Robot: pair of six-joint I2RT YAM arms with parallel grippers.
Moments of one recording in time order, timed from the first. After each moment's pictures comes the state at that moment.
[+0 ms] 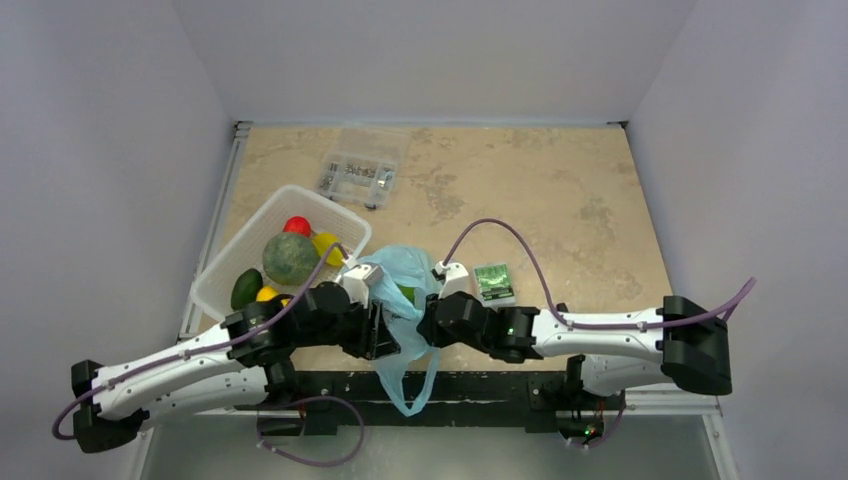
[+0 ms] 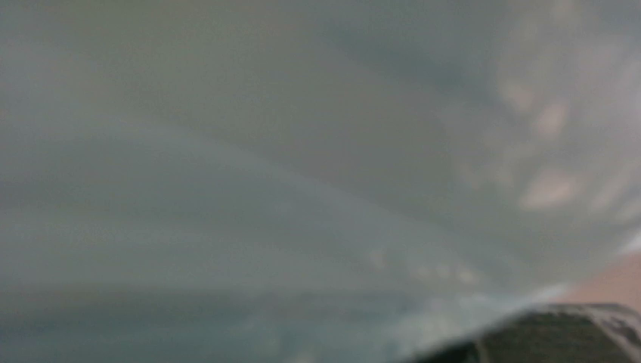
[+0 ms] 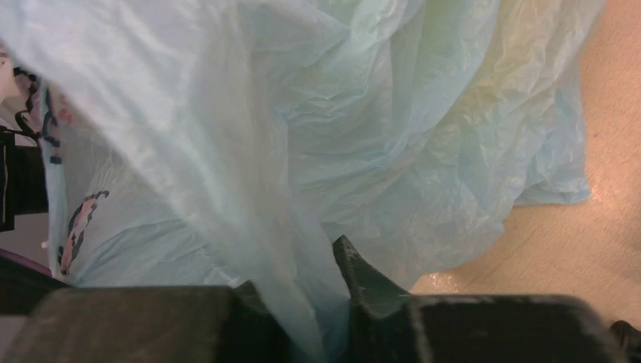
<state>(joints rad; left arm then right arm) -1.10 0.63 0.66 -0.67 0.11 -0.86 1.30 1.24 0.65 -0.10 0.35 0.86</state>
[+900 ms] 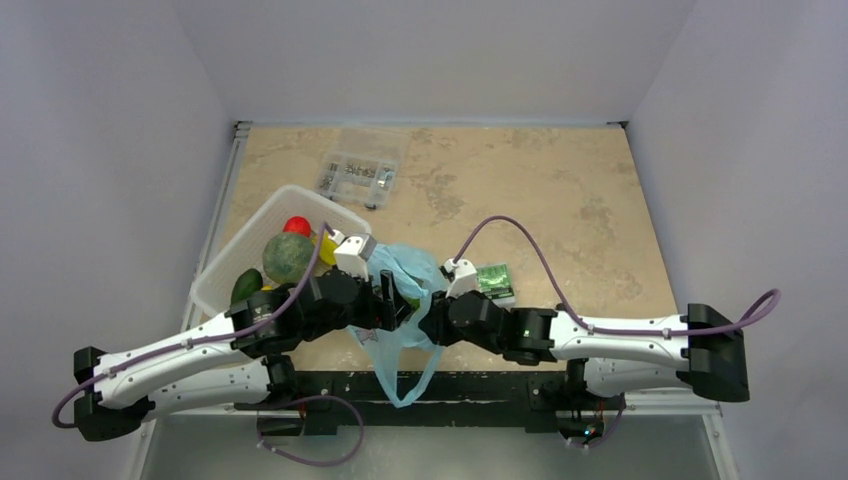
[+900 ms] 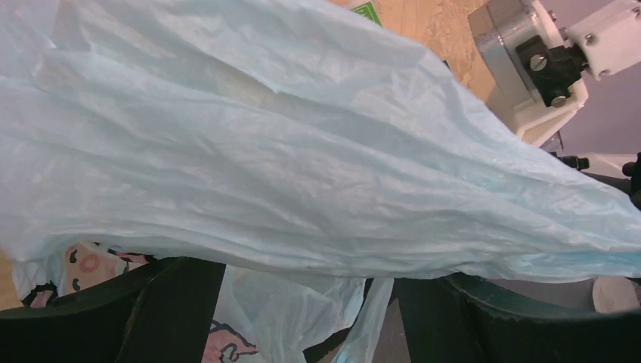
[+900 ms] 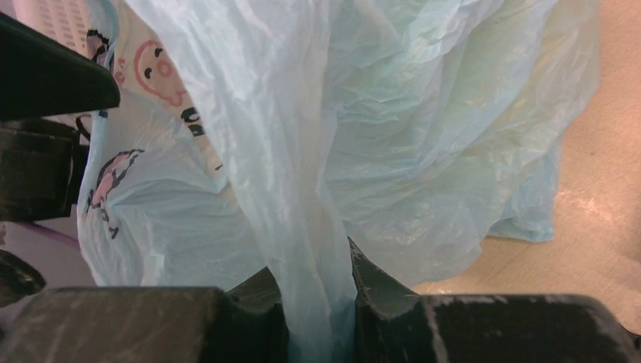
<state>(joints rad) -1.17 0.79 0.81 -0.61 -0.33 -0.85 1.31 1.13 0.63 -0.11 0.37 0.84</state>
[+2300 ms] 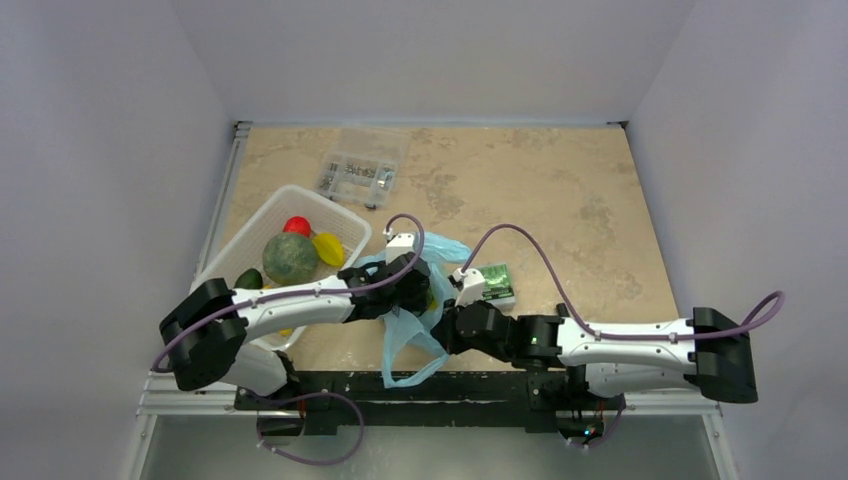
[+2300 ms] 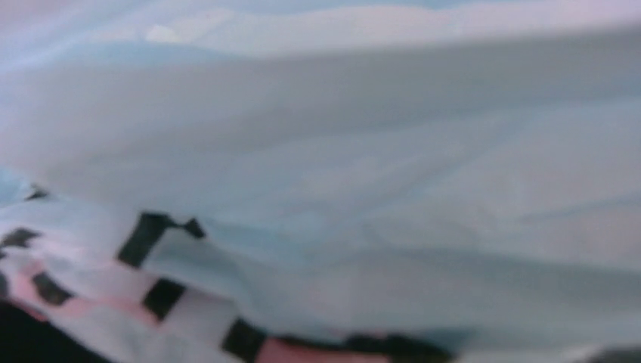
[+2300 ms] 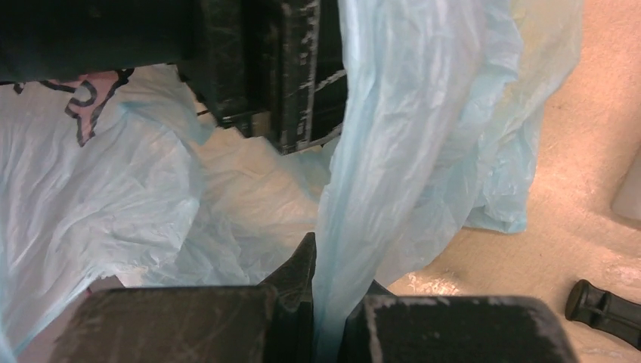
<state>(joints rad) -1.02 1.43 0.80 -0.31 -0.36 -0.88 1.34 1.07 0.55 -0.13 0.38 0.86</state>
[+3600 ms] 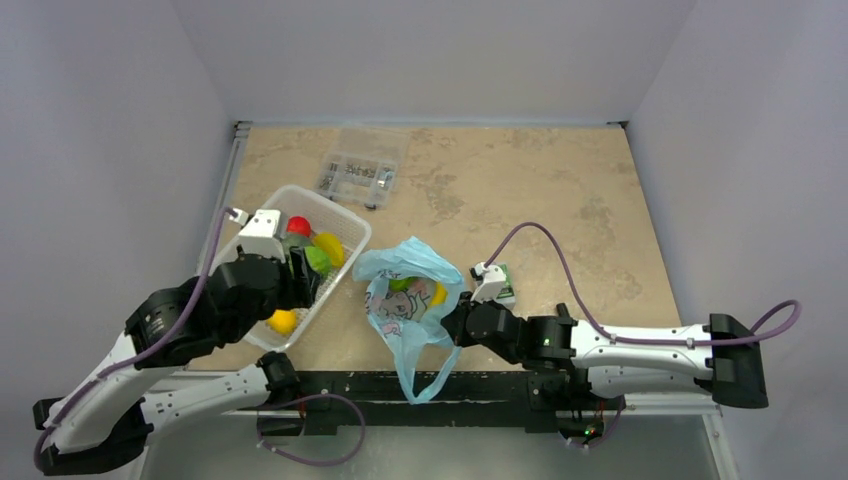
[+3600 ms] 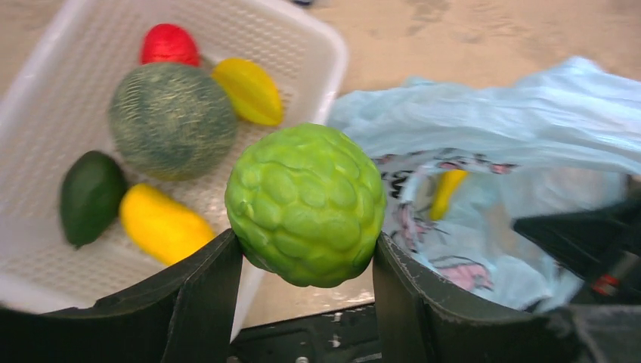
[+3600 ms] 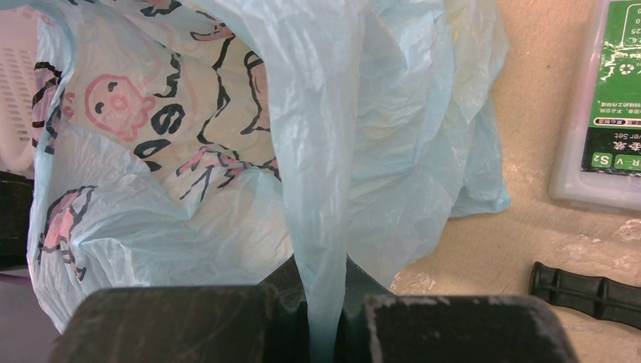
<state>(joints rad) -1.00 0.66 1.21 -1.18 -0.54 -0.63 1.34 0.98 0.53 -0.20 0.53 0.98</state>
